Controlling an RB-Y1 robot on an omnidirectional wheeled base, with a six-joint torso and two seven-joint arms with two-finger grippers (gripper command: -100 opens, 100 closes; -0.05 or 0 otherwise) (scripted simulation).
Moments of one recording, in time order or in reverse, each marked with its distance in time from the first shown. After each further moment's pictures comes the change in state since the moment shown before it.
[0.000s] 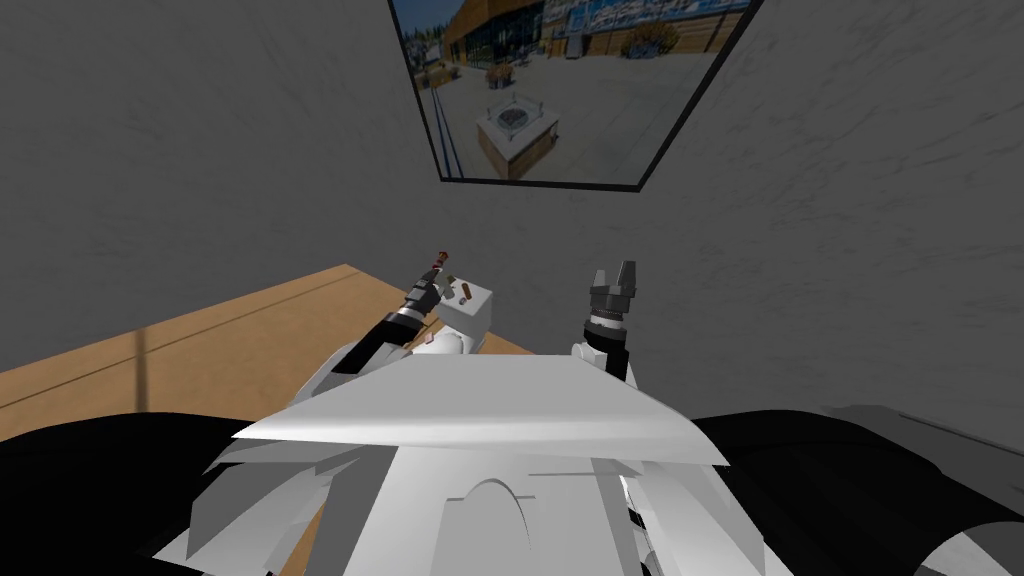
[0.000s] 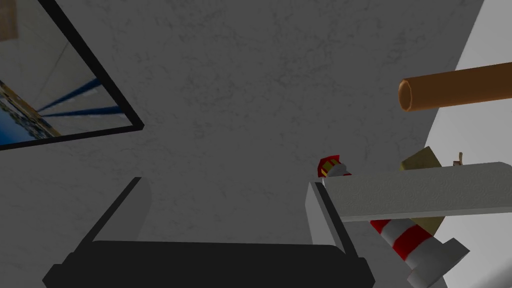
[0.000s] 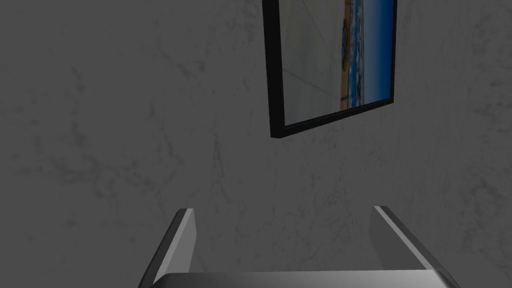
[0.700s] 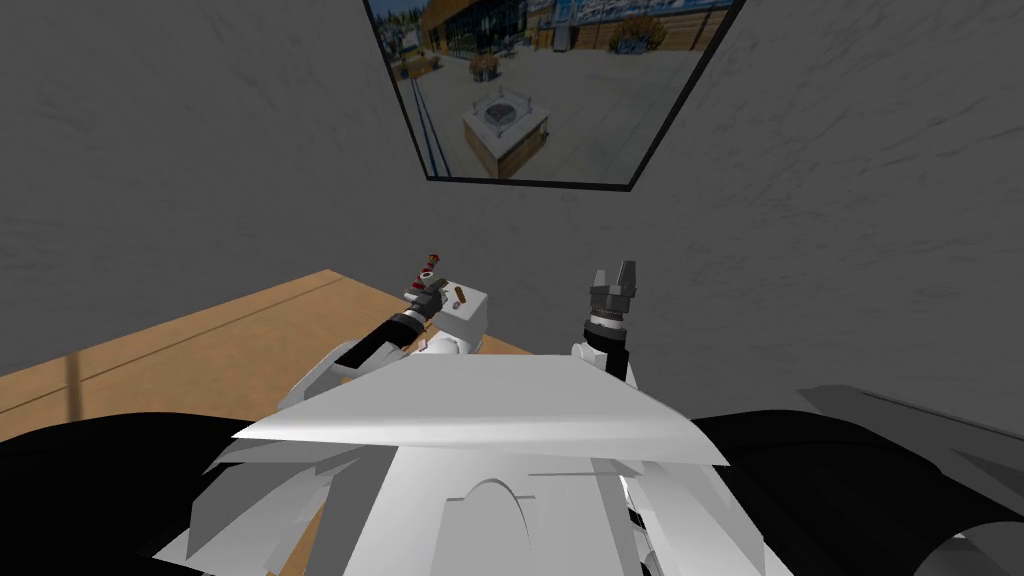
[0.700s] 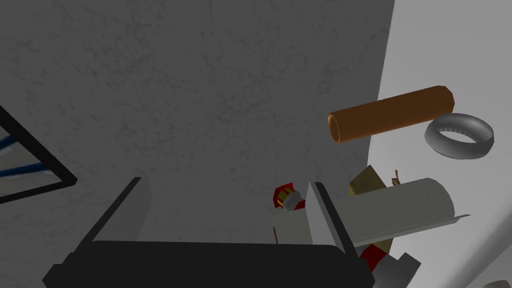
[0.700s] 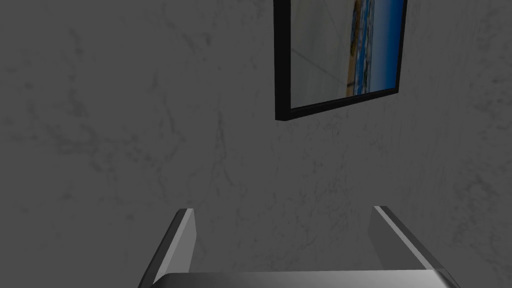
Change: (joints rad) left arm 0.004 0.092 -0.020 -0.008 0.028 0.185 0.010; right arm 0.000 0.000 0.000 0.000 0.000 0.000 0.000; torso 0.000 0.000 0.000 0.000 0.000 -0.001
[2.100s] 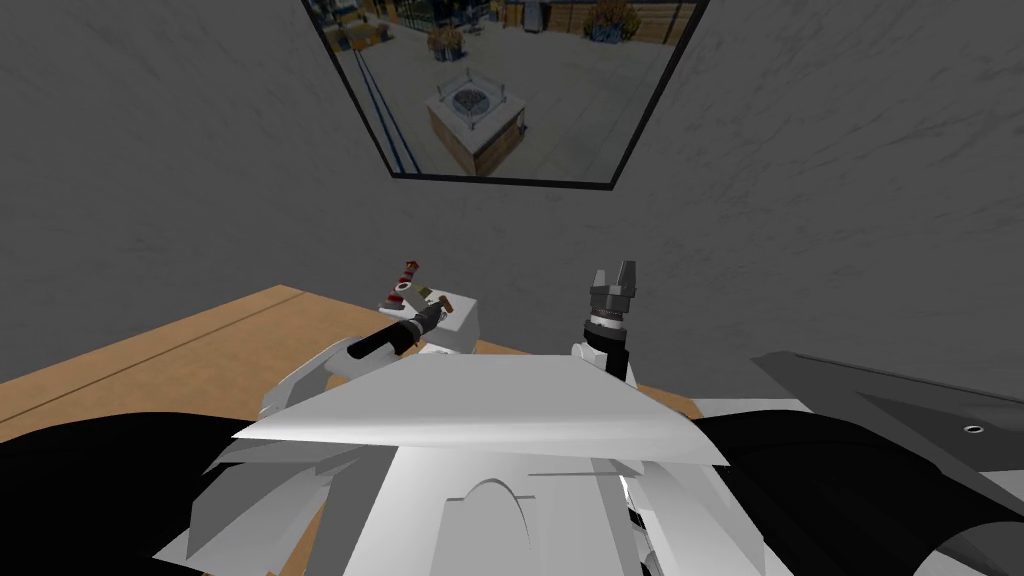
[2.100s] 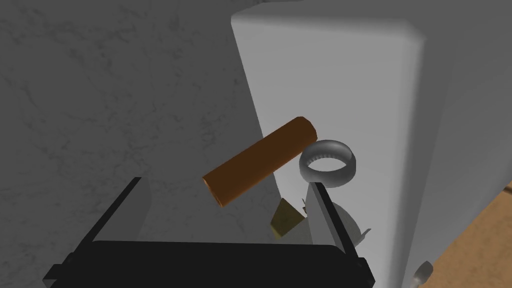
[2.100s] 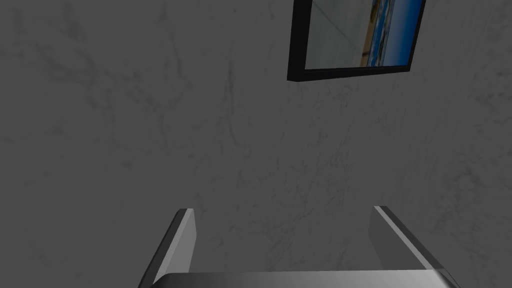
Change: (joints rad) left arm 0.010 0.203 -0.035 0.031 0.065 0.348 0.023; right arm 0.000 0.000 0.000 0.000 0.000 0.000 0.000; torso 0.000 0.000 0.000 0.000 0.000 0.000
